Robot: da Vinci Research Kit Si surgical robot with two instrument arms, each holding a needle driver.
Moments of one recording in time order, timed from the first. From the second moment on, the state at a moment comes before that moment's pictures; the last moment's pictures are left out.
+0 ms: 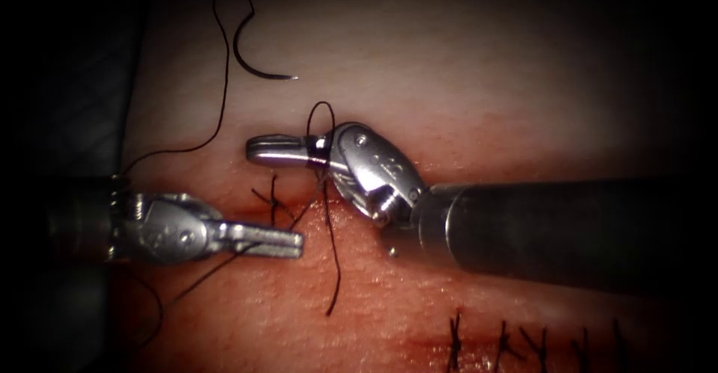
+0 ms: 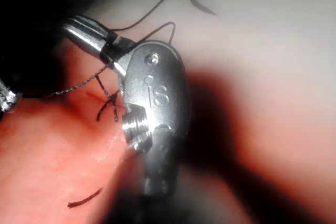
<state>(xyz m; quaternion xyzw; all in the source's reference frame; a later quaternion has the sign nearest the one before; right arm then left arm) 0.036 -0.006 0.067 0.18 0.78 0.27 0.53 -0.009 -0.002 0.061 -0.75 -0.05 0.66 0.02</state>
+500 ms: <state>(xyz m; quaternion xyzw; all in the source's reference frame) 0.034 -0.005 0.064 0.30 0.76 0.17 0.56 -0.007 0.001 0.070 -0.73 -0.05 0.68 0.06</state>
